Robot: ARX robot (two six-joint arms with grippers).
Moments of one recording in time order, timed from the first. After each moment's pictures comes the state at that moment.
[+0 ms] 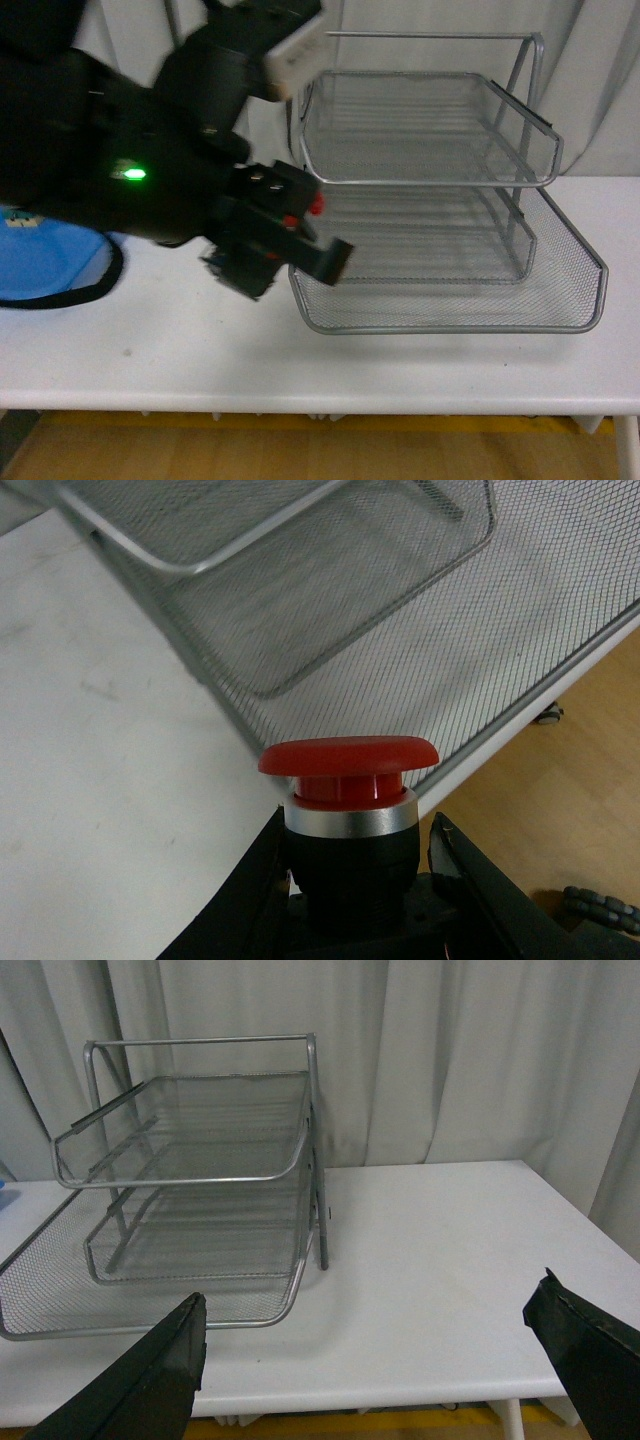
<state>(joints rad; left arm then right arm) -0.46 1.61 0.93 0.02 0.11 0.22 0.00 0.00 0.01 0.00 0.00 0.00</state>
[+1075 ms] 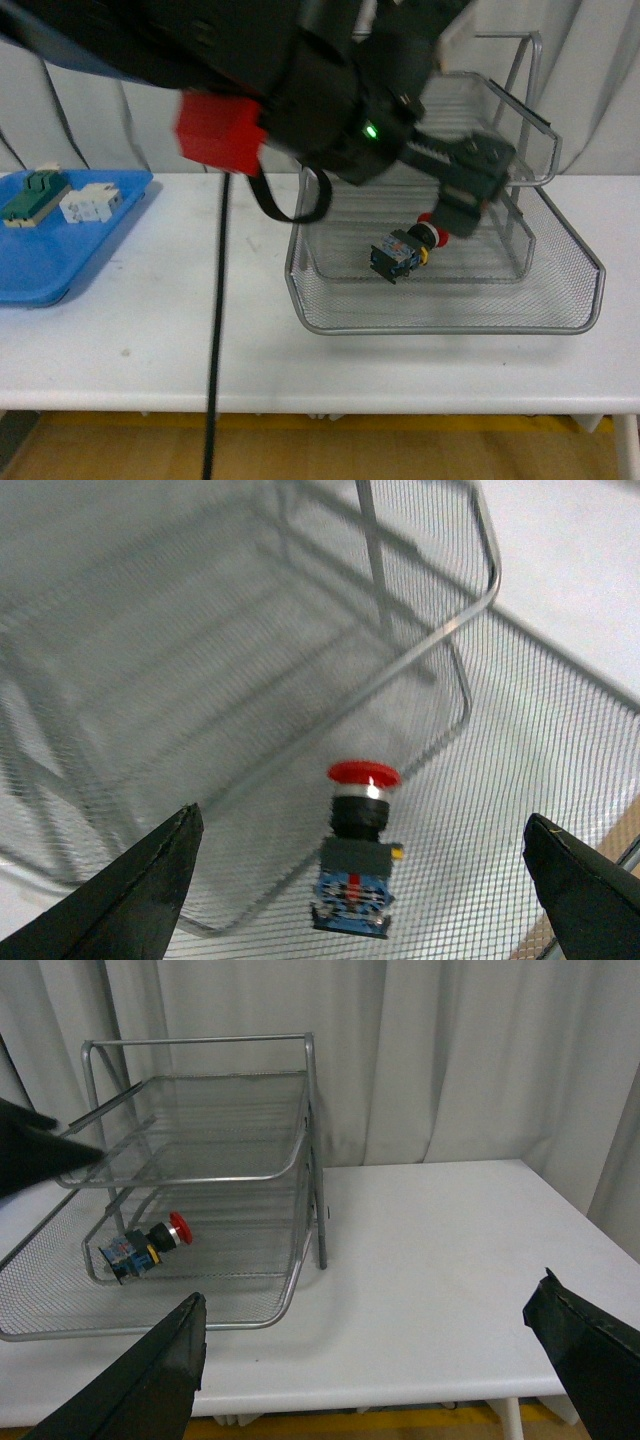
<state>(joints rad) -0.54 1.92 1.25 0.20 0.10 0.18 0.00 0.00 0.01 0.00 0.00 0.00</state>
